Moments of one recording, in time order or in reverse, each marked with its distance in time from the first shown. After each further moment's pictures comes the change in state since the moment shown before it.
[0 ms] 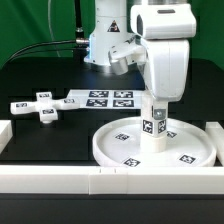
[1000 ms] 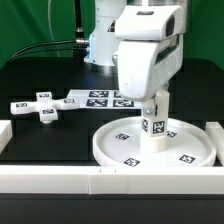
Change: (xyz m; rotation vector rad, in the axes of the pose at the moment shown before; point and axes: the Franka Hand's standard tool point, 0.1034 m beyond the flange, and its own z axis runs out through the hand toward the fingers) arm 0.002 -0.001 0.001 0.013 0.000 0.523
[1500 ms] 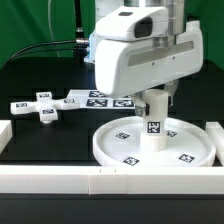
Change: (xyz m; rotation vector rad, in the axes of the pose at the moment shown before) arm -0.002 -0.001 0.001 0.011 0.020 0.461
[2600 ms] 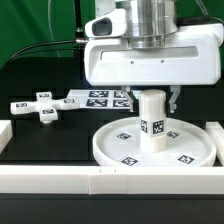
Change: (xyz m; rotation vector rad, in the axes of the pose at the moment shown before) arm -0.001 0.004 0.001 0.050 0.041 1.106
